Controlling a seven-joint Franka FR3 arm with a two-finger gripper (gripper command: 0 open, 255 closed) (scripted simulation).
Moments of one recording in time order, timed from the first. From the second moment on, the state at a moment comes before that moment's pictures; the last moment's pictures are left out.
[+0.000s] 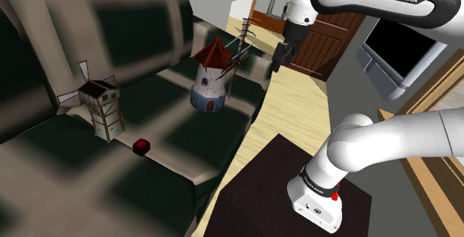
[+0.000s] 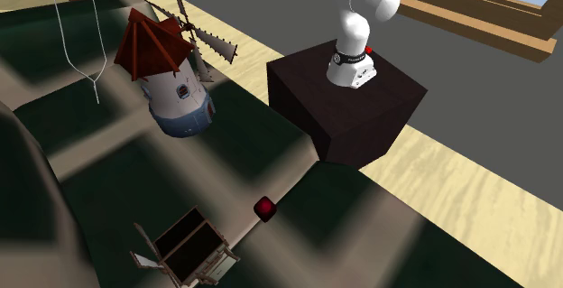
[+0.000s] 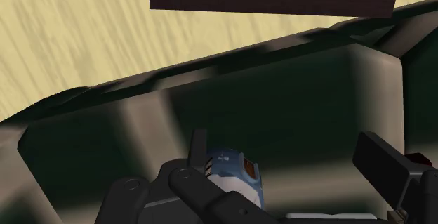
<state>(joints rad) -0.02 -0.77 -0.01 -2.37 -0.09 1.61 -0.03</state>
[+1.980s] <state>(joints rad) 0.12 0.07 0.30 -2.15 -0.04 2.15 0.41</state>
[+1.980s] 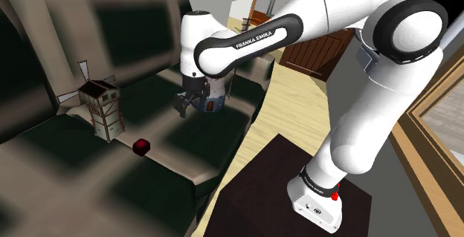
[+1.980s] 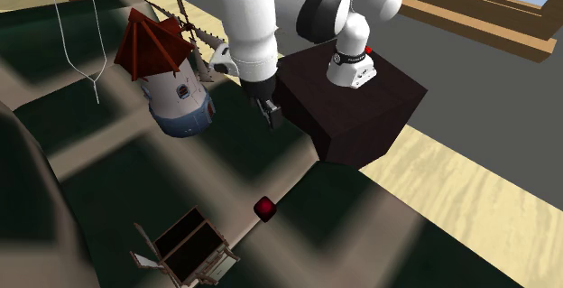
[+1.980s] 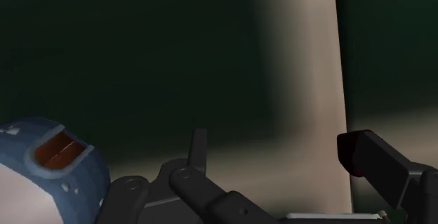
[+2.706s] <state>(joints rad) 0.24 0.49 0.31 -1.79 -0.16 2.18 0.56</state>
